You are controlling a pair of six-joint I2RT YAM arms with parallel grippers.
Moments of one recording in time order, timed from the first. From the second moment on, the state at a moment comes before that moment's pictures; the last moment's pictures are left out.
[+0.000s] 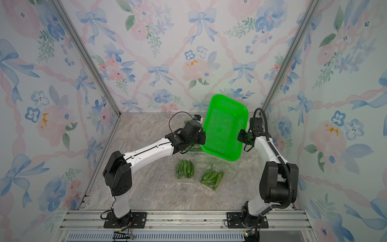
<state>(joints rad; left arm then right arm) -0.85 1.88 1.61 -0.31 -0.19 -0.48 -0.09 1.58 1.21 -0.52 -0.13 0.28</state>
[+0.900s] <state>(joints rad) -0.24 1.11 0.98 -0.45 -0.06 -0.47 0.61 1.91 1.81 -0.54 -0.03 0.49</state>
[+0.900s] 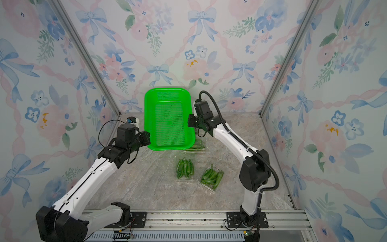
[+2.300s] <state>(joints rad) 0.37 1.39 0.91 -0.38 0.01 -0.36 0.91 2.55 2.31 -0.54 -0.14 0.58</state>
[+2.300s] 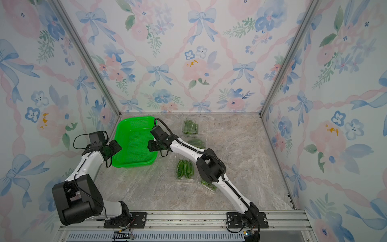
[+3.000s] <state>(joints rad) -0.07 1.05 0.95 -0.38 -0.07 -0.34 0.79 1.95 1.72 -0.49 -0.03 0.37</state>
